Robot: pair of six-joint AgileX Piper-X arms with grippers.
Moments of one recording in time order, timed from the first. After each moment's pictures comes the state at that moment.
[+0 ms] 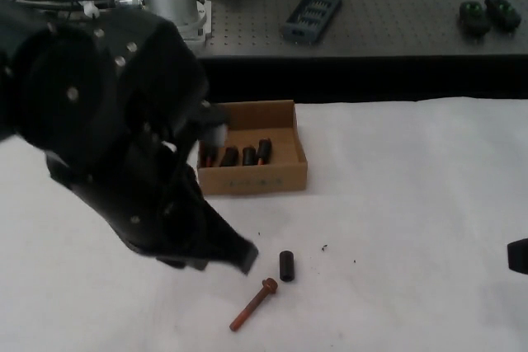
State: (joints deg) left arm -35.6 81.1 -64.4 36.7 5.8 -5.0; right arm 20.4 42.7 -36.3 47.3 -19.7 12.9
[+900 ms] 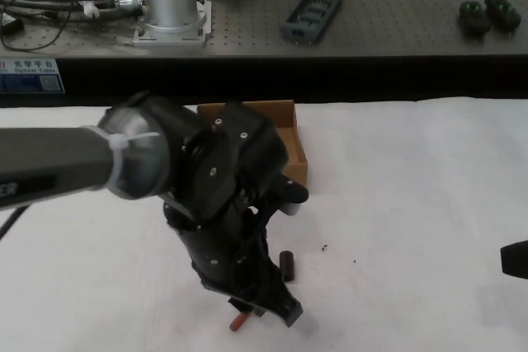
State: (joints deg) left arm -40.5 99.7 -65.8 26.0 6.7 7.1; right arm 20.4 43.0 -36.3 47.3 -20.3 13.1
